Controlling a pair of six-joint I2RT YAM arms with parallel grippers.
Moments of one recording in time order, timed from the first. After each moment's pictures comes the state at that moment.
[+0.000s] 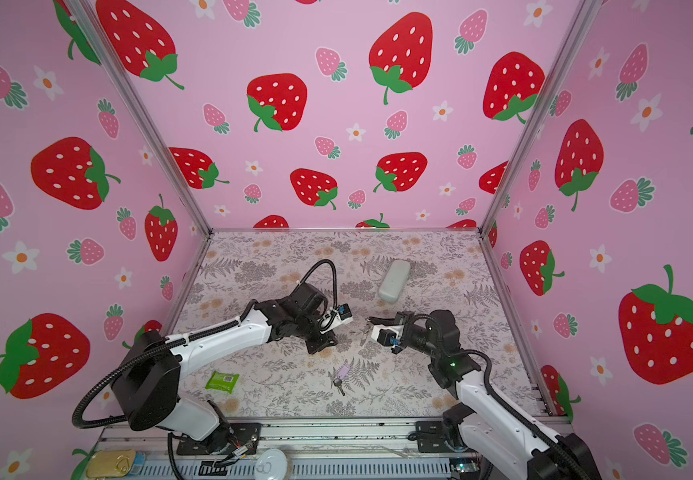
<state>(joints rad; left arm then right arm) -0.75 1.54 0.98 -0.53 0.31 0.33 0.54 0.84 0.33 0.37 -0.63 -0.85</state>
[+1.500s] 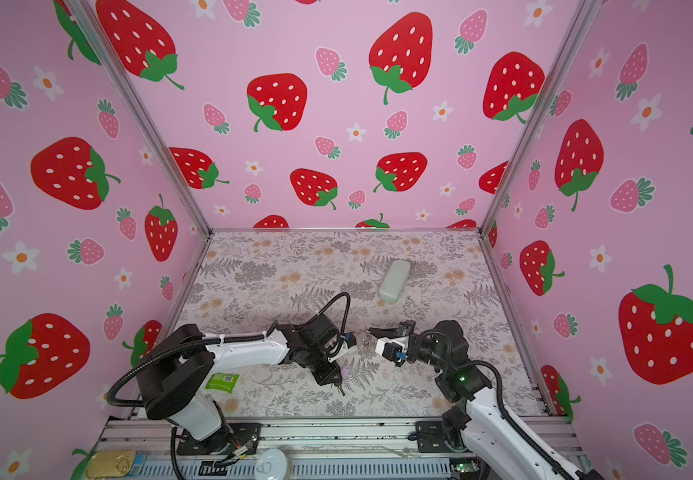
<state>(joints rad) -0.90 1.65 0.84 -0.41 0.36 0.01 0.59 0.66 0.31 0.23 -0.67 -0.81</state>
